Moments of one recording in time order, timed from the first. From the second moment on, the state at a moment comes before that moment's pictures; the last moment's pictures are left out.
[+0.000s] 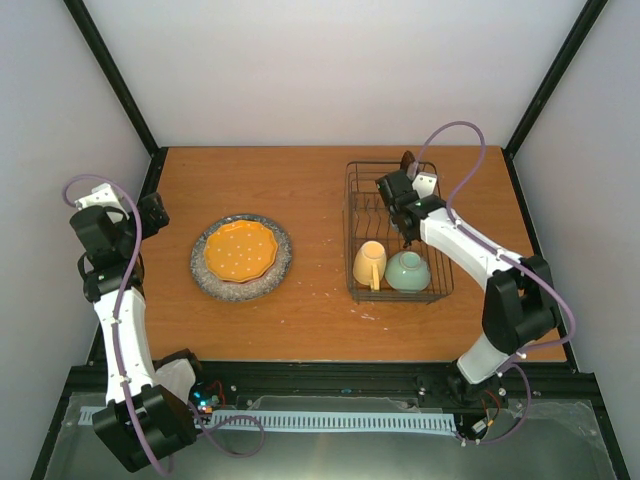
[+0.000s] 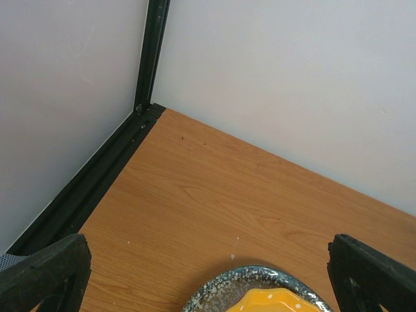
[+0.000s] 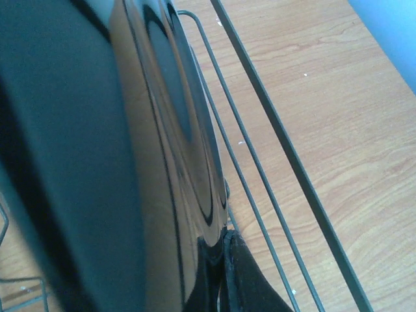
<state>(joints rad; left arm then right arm) 0.46 0.91 0.83 -0.25 0.30 -0.24 0.47 1.60 1.24 -0.68 0.63 0.63</state>
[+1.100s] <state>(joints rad) 0.46 0.89 0.83 -0.26 0.28 -0.22 0.46 1.61 1.19 -0.86 0.57 0.61</state>
